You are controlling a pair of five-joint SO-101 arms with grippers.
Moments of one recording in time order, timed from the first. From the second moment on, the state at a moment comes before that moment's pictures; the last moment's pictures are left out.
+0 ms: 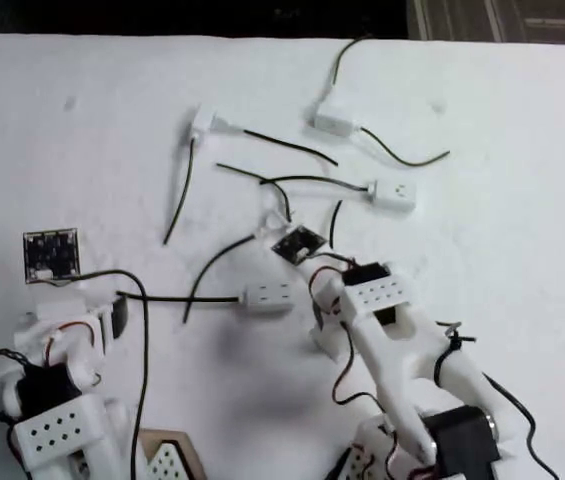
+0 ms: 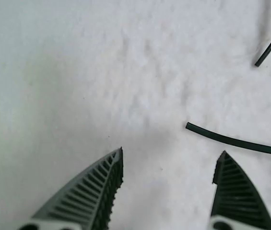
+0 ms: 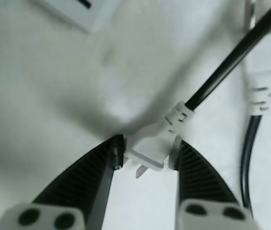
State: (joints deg) left arm -30.4 -81.3 83.3 60.7 -16.3; right arm -20.7 -13.5 56.8 57.6 26.0
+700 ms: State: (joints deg) left arm -30.4 -81.3 83.3 60.7 -16.3; right arm -6.0 -34.0 55.8 60.7 54.9
